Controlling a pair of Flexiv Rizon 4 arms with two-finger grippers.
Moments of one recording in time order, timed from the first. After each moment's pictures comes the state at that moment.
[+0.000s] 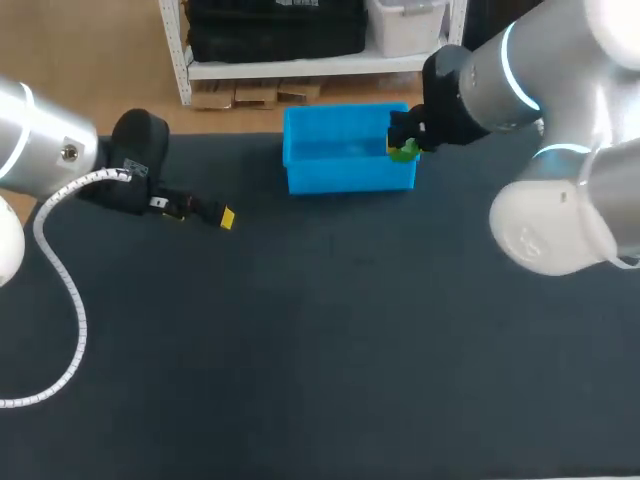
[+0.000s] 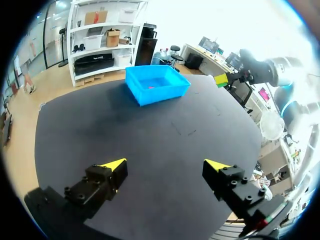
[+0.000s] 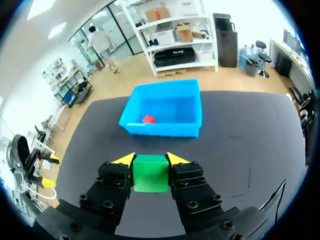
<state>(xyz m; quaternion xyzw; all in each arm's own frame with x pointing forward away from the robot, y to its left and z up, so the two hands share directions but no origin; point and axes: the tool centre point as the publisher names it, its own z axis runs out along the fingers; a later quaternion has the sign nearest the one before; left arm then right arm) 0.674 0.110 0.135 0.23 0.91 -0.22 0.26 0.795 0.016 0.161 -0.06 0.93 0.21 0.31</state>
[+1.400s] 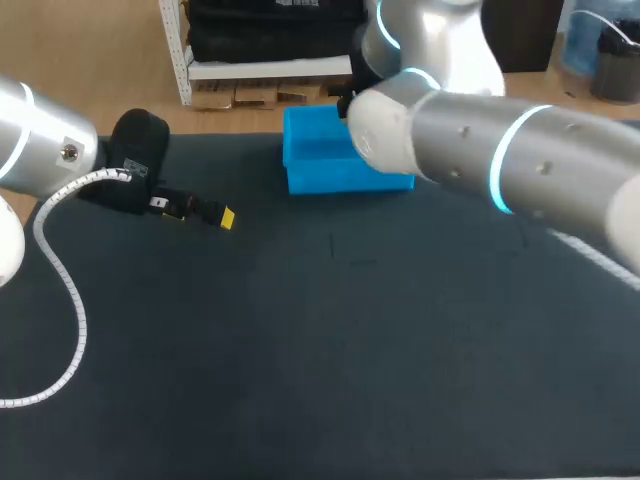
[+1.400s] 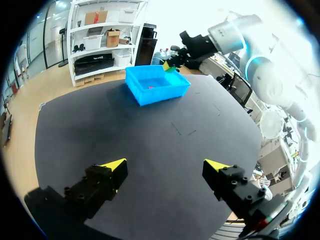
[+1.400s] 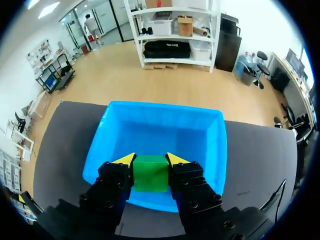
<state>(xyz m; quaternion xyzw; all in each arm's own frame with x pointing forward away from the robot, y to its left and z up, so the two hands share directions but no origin) 0.674 0.110 0.135 0.23 0.91 -0.22 0.26 0.957 0.071 0.099 -0.09 0.95 0.11 0.26</state>
